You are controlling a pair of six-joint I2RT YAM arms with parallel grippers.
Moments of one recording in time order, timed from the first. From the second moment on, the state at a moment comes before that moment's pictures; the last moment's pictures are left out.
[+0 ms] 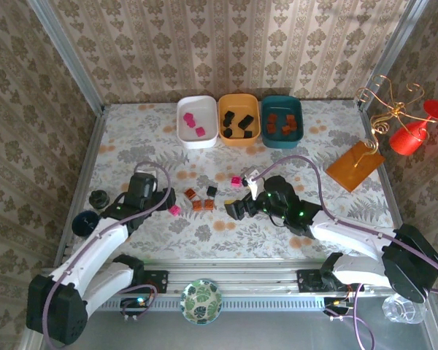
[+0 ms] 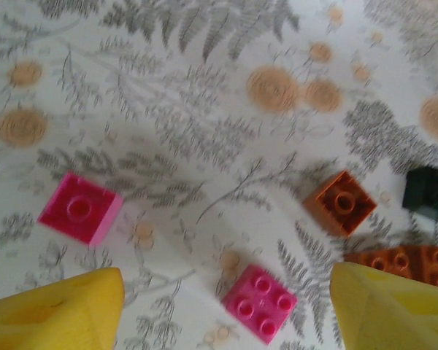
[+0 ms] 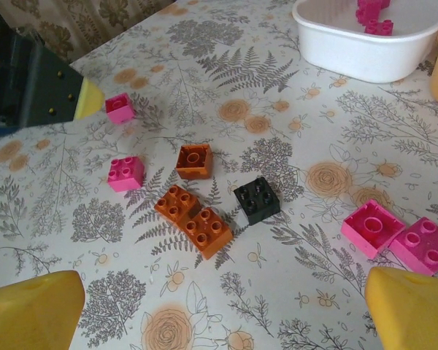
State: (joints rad) left arm -0.40 0.91 0.54 -0.48 -0.11 -0.39; right arm 0.77 1.18 0.57 0.17 -0.09 0.15
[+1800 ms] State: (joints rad) left arm -0.60 1.32 0.67 -0.29 -0.15 -0.30; right arm 0.78 1.21 0.57 0.15 -0.02 0.13
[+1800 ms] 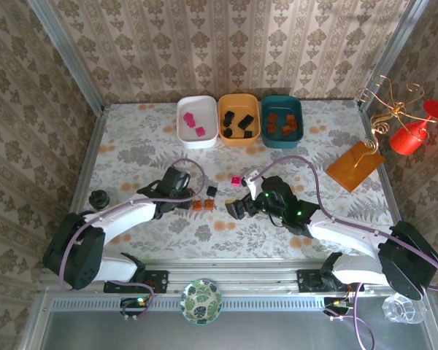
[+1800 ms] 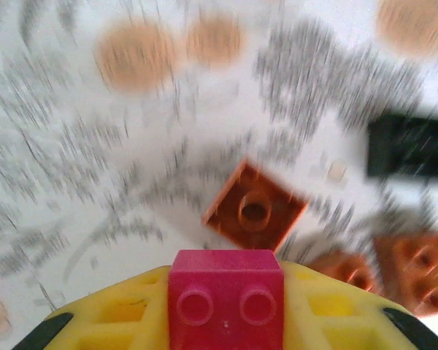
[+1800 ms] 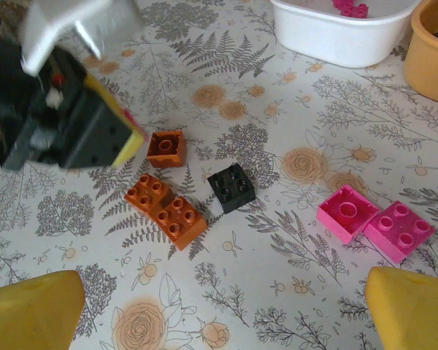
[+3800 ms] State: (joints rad) left arm -0.18 1.39 0.63 -0.32 -0.10 -0.36; right arm 0.78 1.19 0.57 0.14 0.12 0.14
